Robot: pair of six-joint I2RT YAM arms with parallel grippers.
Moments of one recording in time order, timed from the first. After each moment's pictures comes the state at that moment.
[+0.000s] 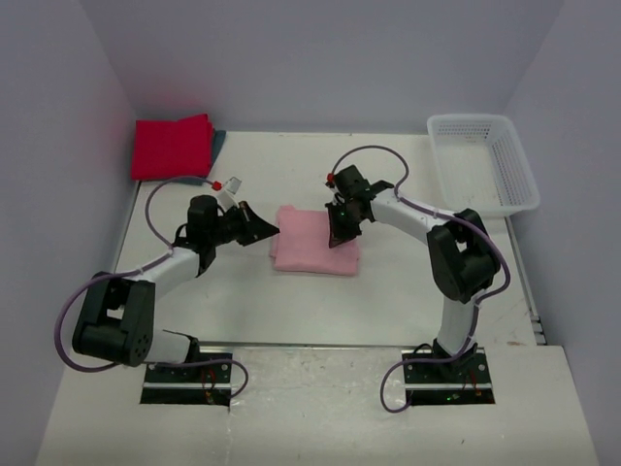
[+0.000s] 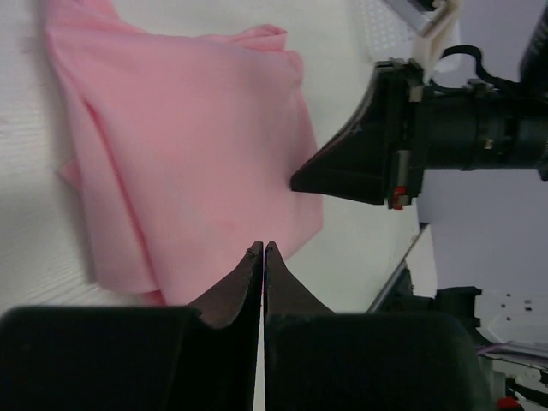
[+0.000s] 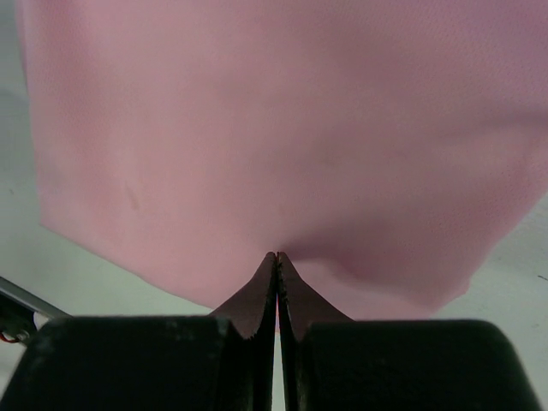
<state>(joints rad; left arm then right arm) -0.19 1.38 0.59 0.29 0.61 -0.71 0.56 1.91 1.37 -0.62 -0.23 0.40</state>
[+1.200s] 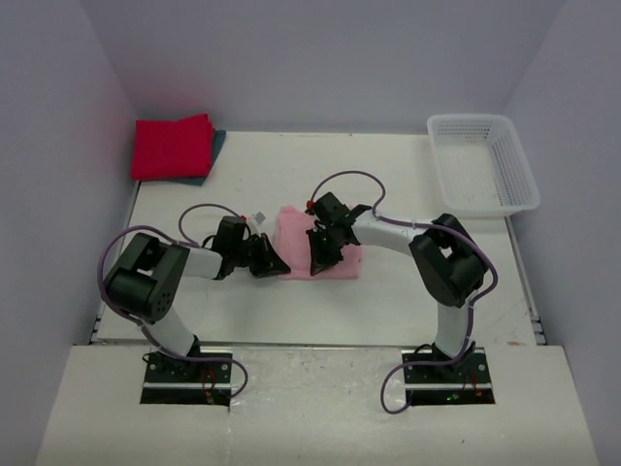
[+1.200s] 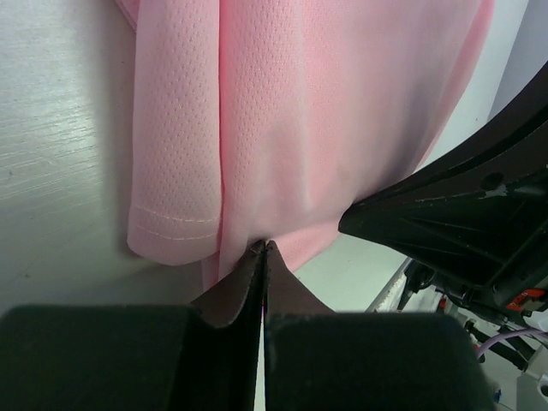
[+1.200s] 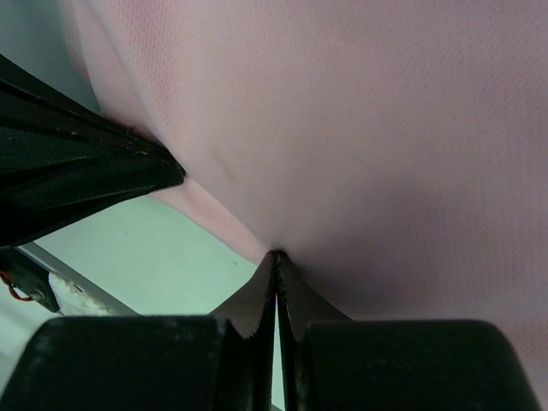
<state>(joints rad) -0.34 1.68 0.54 0.31 0.61 -0.77 0.72 1.93 1.25 -0.50 -0.30 0.52</state>
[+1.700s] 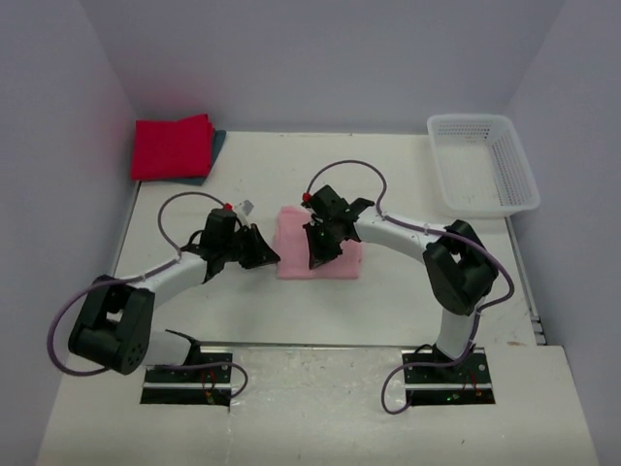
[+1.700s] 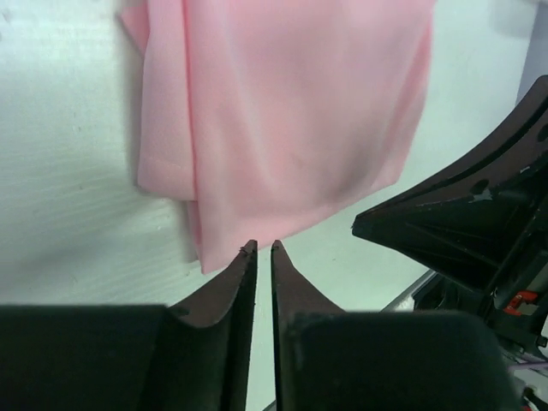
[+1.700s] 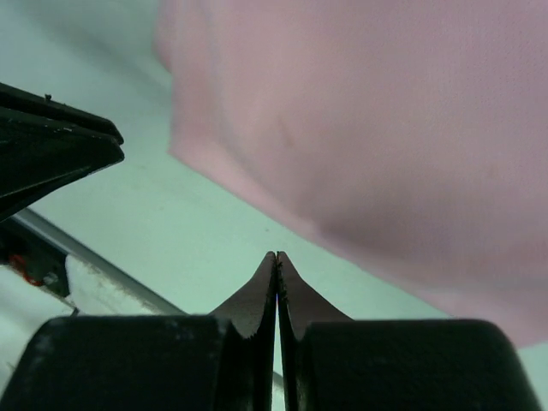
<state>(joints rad) -0.34 1.39 0.57 0.04 0.46 -0.71 0.75 1.87 1.30 -0.59 -0.25 0.50</state>
